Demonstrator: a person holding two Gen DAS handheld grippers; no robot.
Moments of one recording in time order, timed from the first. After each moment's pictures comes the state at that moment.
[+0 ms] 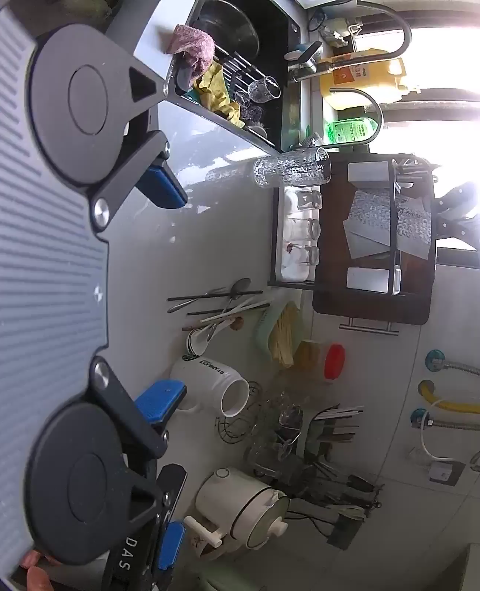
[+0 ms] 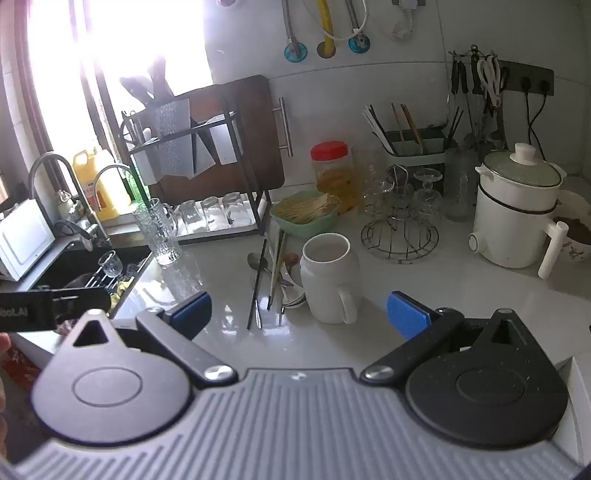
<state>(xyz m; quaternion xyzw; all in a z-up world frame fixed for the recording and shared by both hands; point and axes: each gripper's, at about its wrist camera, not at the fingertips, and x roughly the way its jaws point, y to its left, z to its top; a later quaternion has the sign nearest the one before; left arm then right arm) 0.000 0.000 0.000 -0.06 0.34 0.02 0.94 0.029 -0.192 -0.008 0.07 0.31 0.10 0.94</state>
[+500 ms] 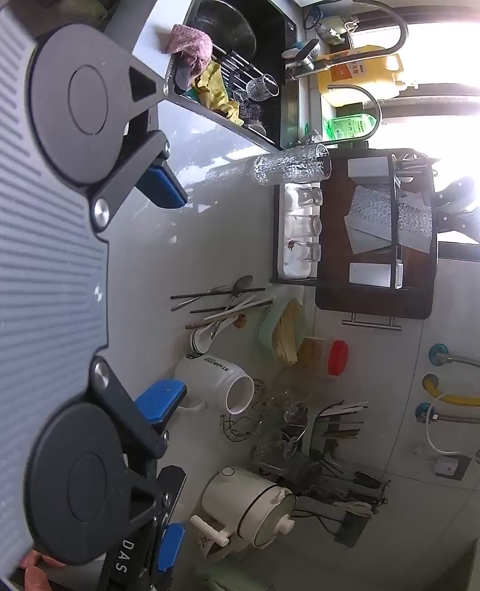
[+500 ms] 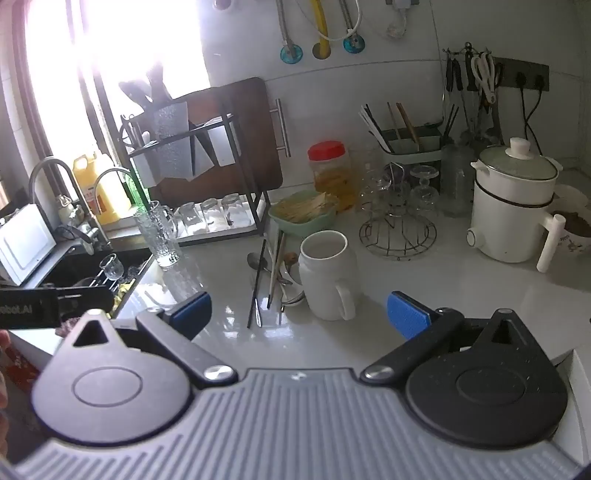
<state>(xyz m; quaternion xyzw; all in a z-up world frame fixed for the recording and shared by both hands) -0.004 -0.005 -0.001 -0.06 0.34 0.02 0.94 0.021 -0.204 -0.007 0.08 0.31 0.09 0.94</state>
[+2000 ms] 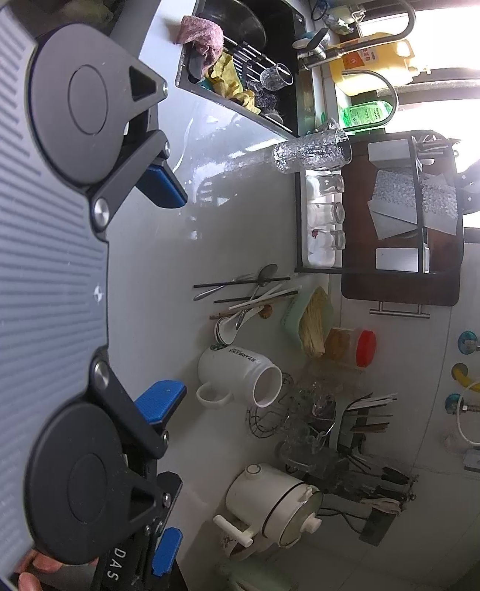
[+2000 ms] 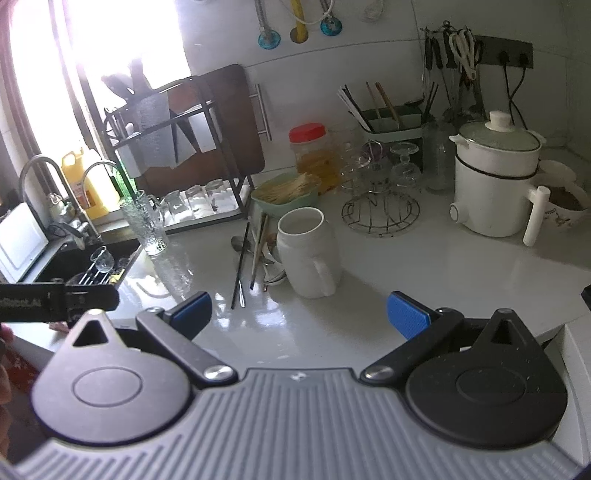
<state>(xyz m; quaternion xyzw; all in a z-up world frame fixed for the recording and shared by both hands) 0.012 -0.020 -0.018 -0.04 0.37 0.01 0.93 0.015 -0.218 -0.029 0.10 0.34 0.08 0.93</state>
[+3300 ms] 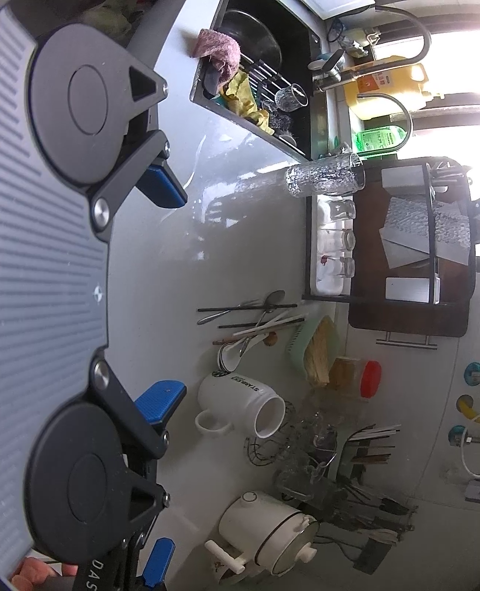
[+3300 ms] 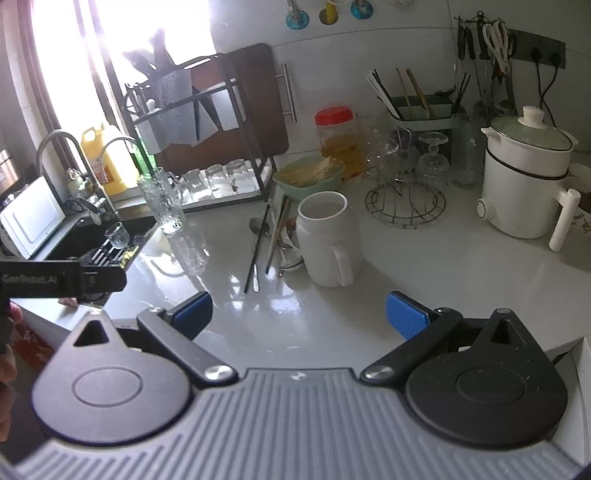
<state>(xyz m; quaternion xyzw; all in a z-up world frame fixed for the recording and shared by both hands) 0.021 -0.015 -0.034 -0.05 0.38 0.06 0.92 0.028 -0.213 -0.040 0.07 0.35 0.12 0.92</state>
